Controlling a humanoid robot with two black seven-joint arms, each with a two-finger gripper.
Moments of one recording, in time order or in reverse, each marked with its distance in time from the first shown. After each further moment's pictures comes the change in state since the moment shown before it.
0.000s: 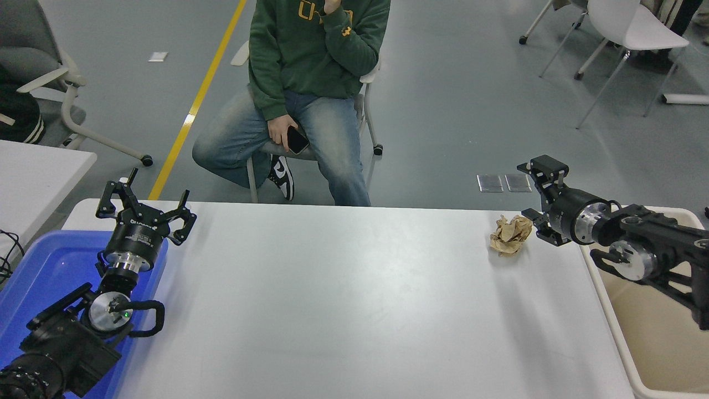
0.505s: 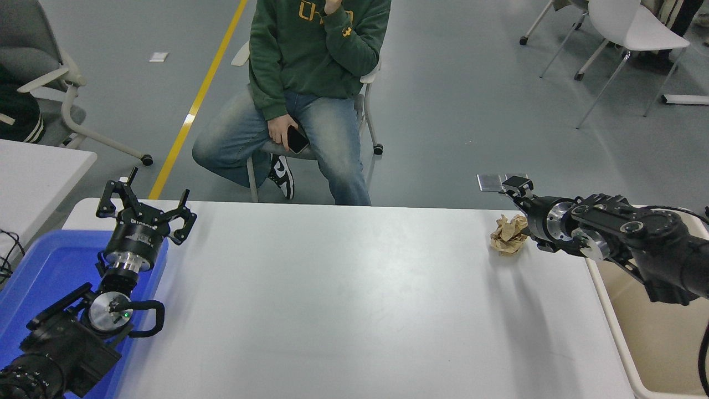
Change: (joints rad) left arm 0.000 0.000 0.000 0.000 0.000 0.000 0.000; right arm 0.046 0.302 -0.196 -0.403 -0.002 0.089 -0.148
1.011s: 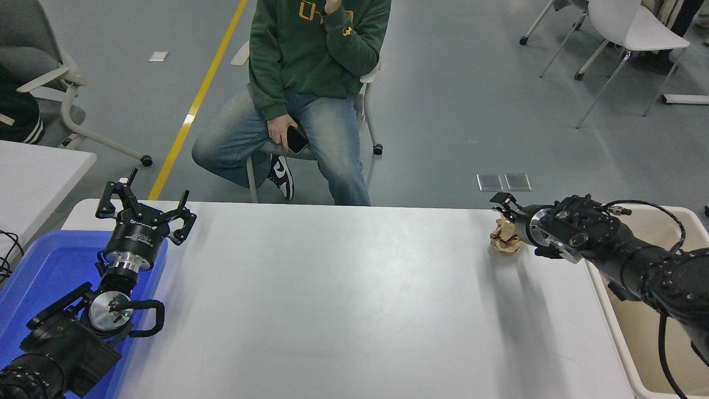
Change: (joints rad) left arm 0.000 0.000 0.000 0.000 0.000 0.000 0.000; right arm -0.048 0.142 -0.177 -0.225 -0.044 0.026 -0.021
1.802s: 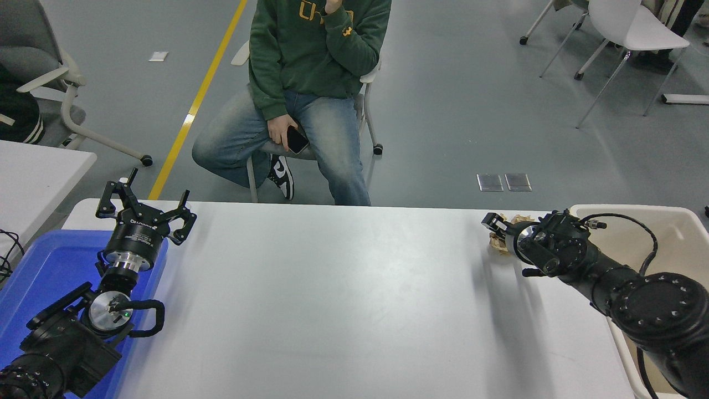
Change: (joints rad) left arm 0.000 0.000 0.000 0.000 0.000 0.001 0.000; right arm -0.073 0.106 -0.036 -0.122 -0.105 0.003 -0.002
